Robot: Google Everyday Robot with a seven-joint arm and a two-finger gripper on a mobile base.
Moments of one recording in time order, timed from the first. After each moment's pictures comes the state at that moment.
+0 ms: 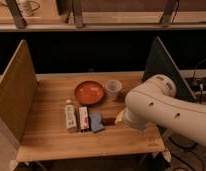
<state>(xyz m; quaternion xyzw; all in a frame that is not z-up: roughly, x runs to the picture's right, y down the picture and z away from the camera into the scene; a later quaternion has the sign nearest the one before) 0.117 0.155 0.583 -0.16 0.21 0.80 0.54</state>
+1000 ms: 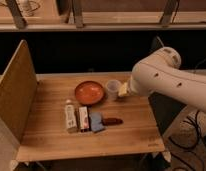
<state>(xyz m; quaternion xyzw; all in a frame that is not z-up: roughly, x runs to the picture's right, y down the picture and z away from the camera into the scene) 0.139 0.027 0.627 -0.12 0.10 0.72 0.67</state>
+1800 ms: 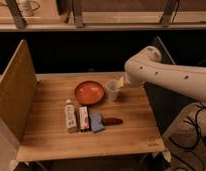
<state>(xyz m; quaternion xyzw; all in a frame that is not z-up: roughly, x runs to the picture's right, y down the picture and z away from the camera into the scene) 0.147 -0.009 0.751 -0.11 0.11 0.71 0.69</state>
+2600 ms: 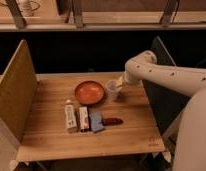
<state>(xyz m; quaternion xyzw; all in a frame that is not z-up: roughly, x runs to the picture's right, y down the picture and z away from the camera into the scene) 0.149 -0.017 0.822 -0.13 0.09 0.71 0.69</state>
